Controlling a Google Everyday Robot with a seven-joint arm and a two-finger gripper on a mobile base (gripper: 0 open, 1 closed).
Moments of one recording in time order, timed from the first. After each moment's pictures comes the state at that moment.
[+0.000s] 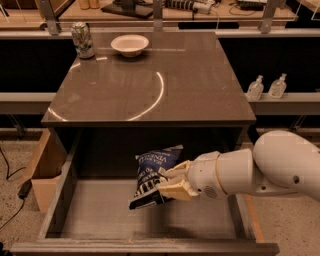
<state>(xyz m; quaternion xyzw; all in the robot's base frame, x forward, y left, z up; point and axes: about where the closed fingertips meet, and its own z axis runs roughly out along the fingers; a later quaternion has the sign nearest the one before) 0.409 -0.017 0.769 -0.49 0.75 0.29 0.35</state>
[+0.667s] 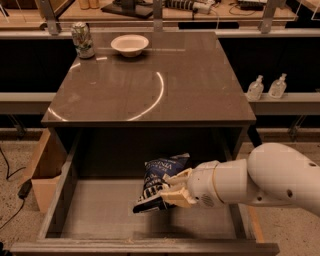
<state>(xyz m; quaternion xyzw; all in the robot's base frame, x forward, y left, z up) 0.407 -0.026 0.741 -0.46 0.78 0.26 0.33</state>
